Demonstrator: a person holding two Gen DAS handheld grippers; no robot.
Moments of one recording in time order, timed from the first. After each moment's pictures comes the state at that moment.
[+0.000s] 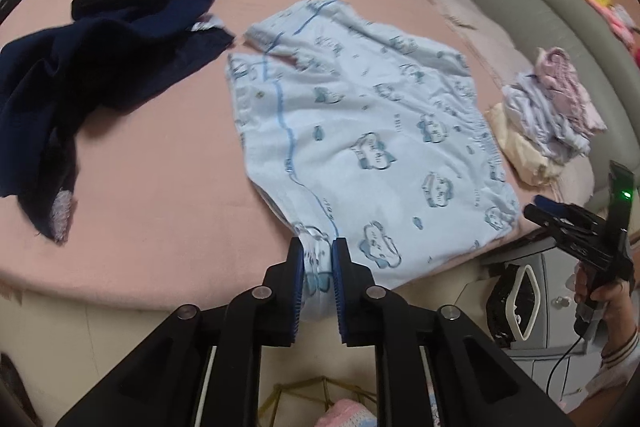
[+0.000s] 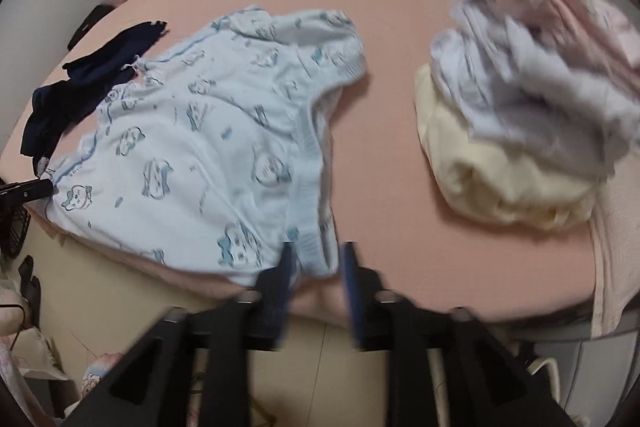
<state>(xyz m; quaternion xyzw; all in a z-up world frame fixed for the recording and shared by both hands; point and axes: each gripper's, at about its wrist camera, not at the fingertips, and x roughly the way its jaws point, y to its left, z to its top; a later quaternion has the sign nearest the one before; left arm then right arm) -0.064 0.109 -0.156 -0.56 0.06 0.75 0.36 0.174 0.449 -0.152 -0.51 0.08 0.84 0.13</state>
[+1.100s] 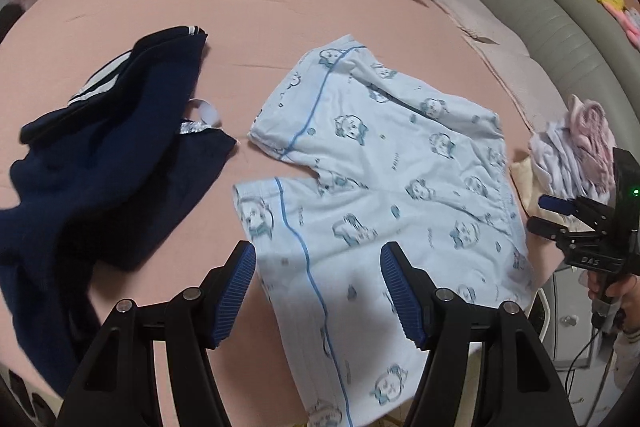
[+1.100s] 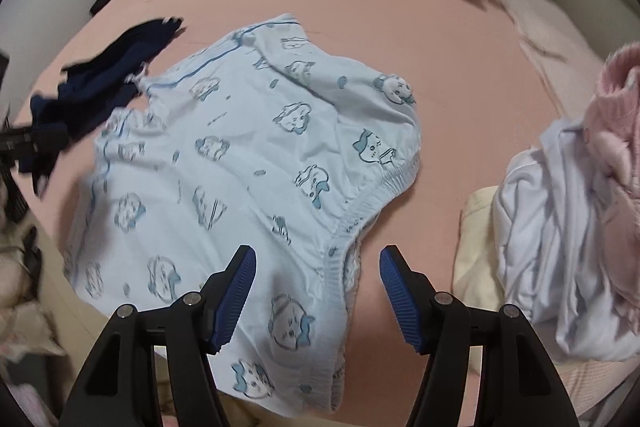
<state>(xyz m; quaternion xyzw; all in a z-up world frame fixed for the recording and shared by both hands) -0.180 0.171 -0.135 -0.55 0.09 0.74 0.37 0.048 0.472 -0.136 -0.56 0.06 0.82 0.07</state>
